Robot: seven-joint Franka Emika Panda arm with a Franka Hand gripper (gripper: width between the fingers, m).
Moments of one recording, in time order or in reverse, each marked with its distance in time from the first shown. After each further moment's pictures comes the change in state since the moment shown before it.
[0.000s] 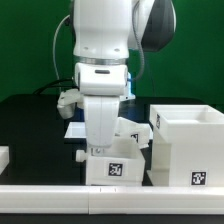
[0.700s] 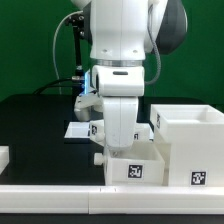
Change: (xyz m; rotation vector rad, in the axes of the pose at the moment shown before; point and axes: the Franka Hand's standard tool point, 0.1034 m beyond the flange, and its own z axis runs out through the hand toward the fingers) arm 0.025 0.006 0.004 -0.029 0.019 0.019
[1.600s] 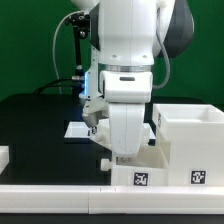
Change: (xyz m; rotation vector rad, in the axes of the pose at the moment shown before) arm 0.018 0.004 0.008 0.001 0.008 0.040
